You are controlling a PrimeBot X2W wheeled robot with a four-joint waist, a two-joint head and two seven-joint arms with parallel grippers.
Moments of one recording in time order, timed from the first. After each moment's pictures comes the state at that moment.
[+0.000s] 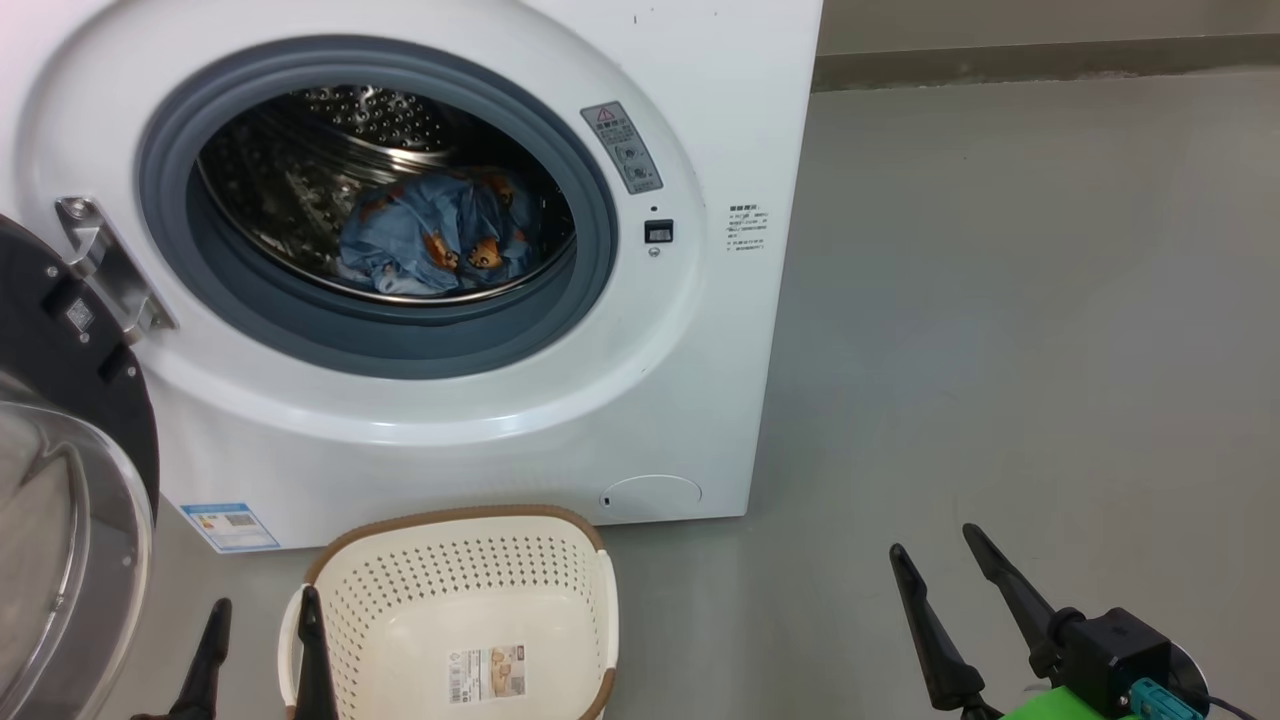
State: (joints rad) left arm 0.10 0.39 -0.41 -0.10 -0.56 0.41 -0.25; right arm 0.10 -0.05 0.08 -0.07 0.16 0.12 -0.11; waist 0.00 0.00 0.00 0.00
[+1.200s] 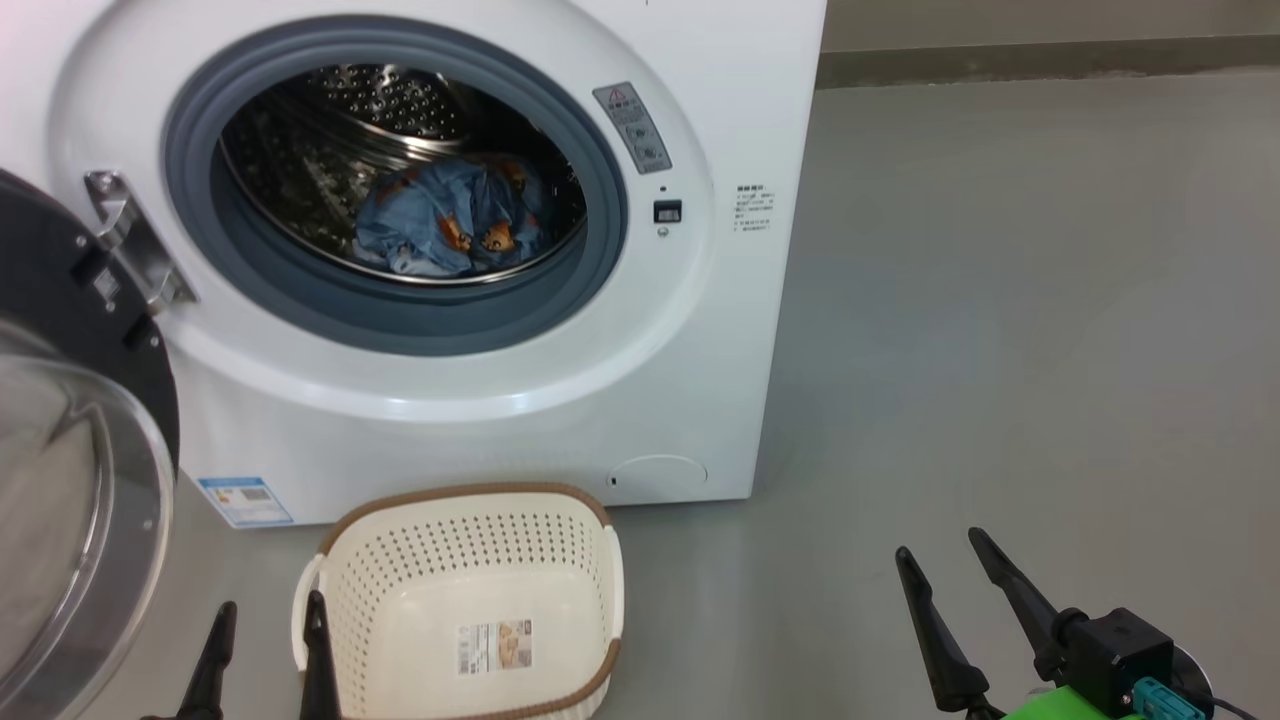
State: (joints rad) left arm 0.10 0.40 -0.43 -0.09 -0.55 0.41 -0.25; right arm 0.10 -0.05 0.06 -0.06 0.16 0.12 -0.11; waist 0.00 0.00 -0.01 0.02
